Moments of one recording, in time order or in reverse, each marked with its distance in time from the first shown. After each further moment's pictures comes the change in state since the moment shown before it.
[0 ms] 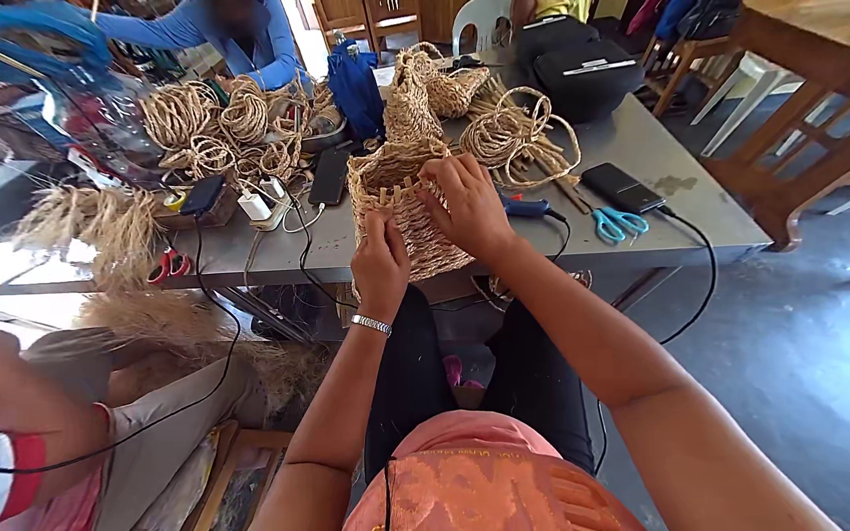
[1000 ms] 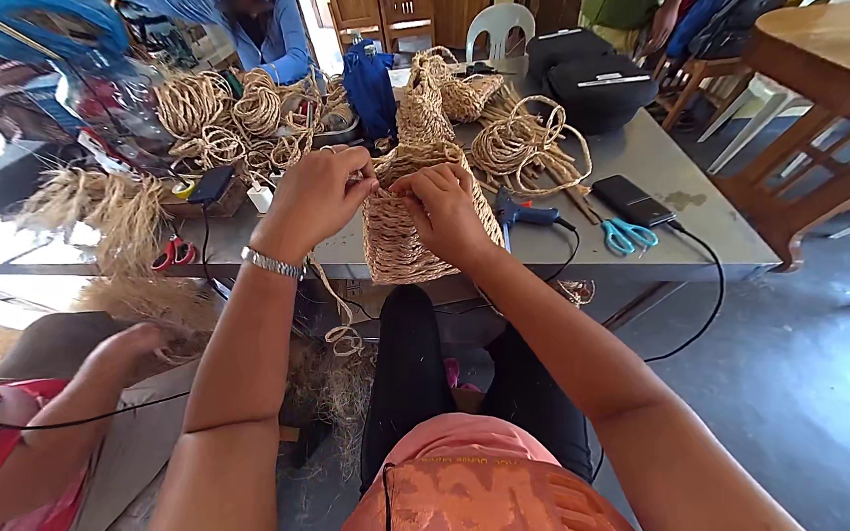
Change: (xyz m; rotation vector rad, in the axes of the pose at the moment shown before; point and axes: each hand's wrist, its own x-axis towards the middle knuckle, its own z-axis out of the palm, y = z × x) left_hand 0.134 -0.023 -0.107 0.104 -0.621 0.268; right_hand 0.018 -0.041 0.019 0.169 0.006 0.005
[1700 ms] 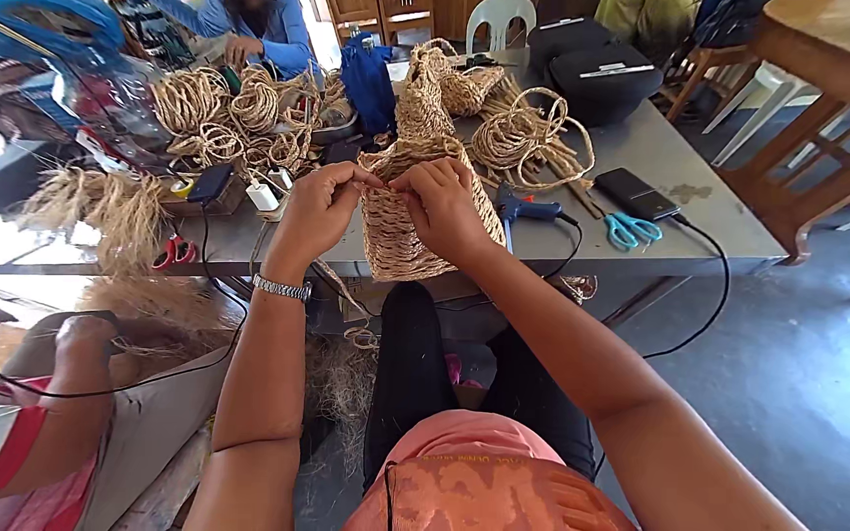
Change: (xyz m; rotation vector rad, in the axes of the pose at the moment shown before) left_hand -0.020 -0.010 0.028 -0.348 0.132 -0.108; right_hand 0.000 -0.004 0.001 -0.023 0.003 0.031
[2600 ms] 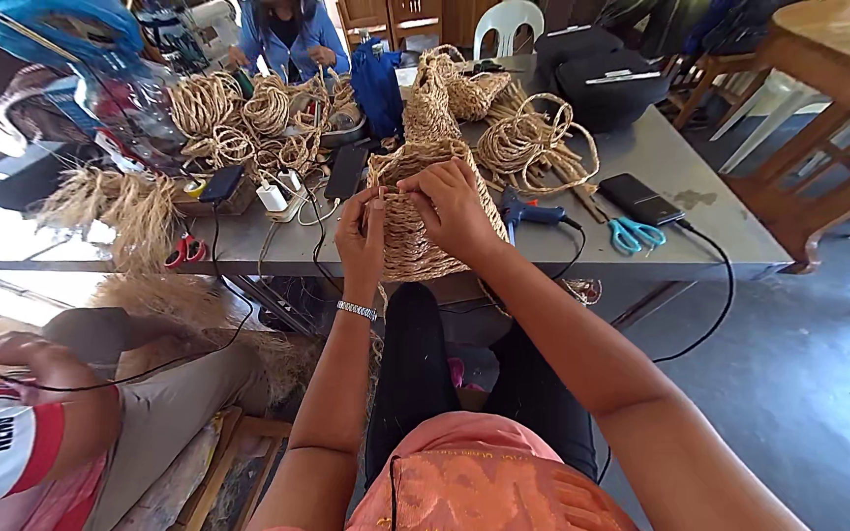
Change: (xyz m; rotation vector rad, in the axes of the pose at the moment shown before) left_hand -0.019 -0.022 0.107 -0.476 0.584 0.038; right_hand -0.001 0.013 -0.002 0.054 -0.031 -0.043
